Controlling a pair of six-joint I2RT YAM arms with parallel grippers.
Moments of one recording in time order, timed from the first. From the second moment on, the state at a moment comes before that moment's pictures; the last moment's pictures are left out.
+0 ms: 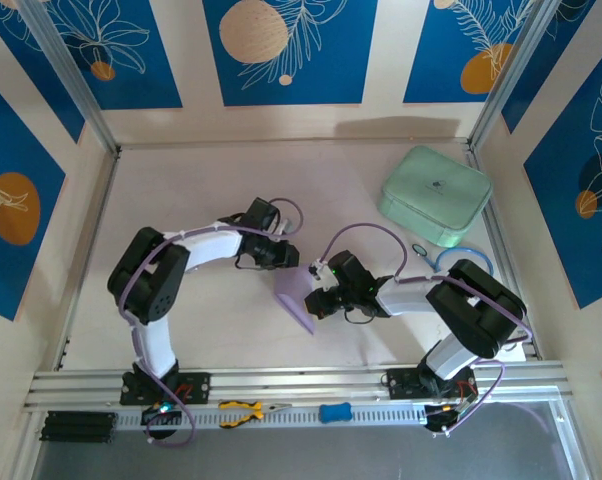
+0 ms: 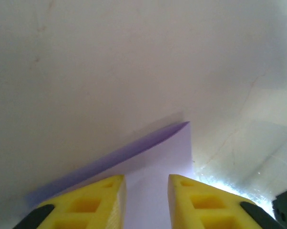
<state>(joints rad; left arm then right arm) -0.58 1.85 1.12 -0.36 0.46 -0.52 0.76 1.56 0.50 0.19 -0.42 0.43</state>
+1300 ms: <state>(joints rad) -0.76 1.47 0.45 0.37 0.46 -0.99 0.78 1.56 0.50 0.19 -0.37 0.43</state>
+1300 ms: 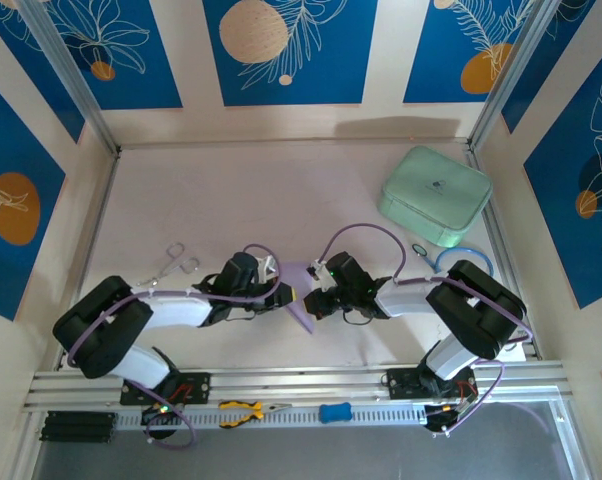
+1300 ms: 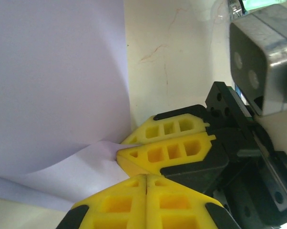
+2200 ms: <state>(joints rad) -0.76 1.55 0.43 0.44 0.46 -1.02 0.78 1.56 0.50 0.19 -0.36 0.43</state>
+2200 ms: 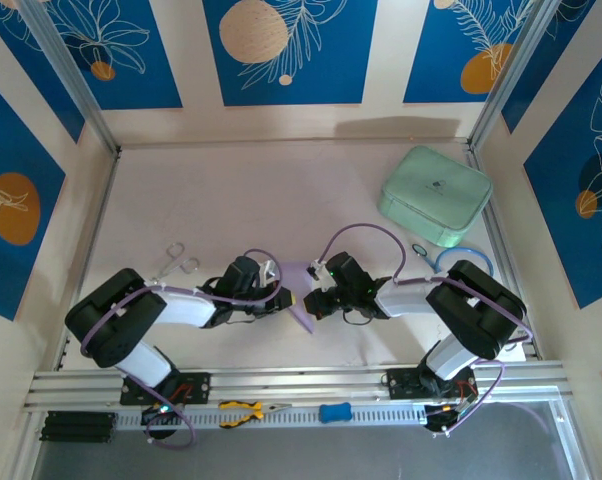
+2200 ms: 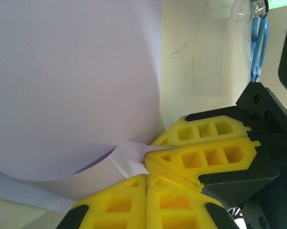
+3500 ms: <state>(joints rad) -0.76 1.59 0.42 0.44 0.42 -1.01 0.78 1.51 0.50 0.13 -0.35 0.46</state>
